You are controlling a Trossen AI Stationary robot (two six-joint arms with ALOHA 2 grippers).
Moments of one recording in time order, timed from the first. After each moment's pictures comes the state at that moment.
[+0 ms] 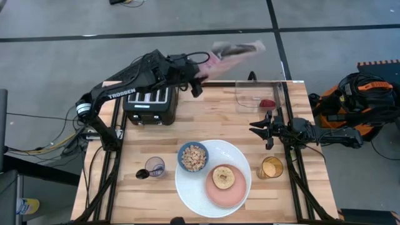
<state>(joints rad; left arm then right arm) 0.45 1.64 1.51 -0.23 -0.09 0.19 -0.04 0.02 0.01 0.04 0.13 0.20</state>
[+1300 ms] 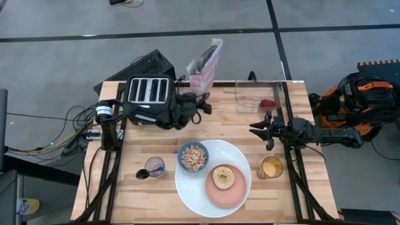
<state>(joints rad) 0.17 1.87 1.04 0.59 -0.88 -0.41 -0.04 0.02 0.01 0.04 0.11 0.20</state>
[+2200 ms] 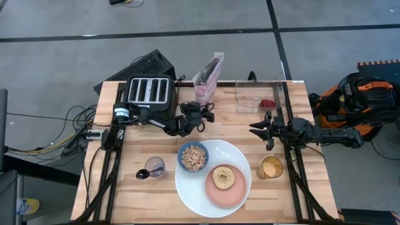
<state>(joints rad) 0.15 2.08 1.05 0.70 -0.89 -0.51 -0.04 0.02 0.01 0.04 0.11 0.20</state>
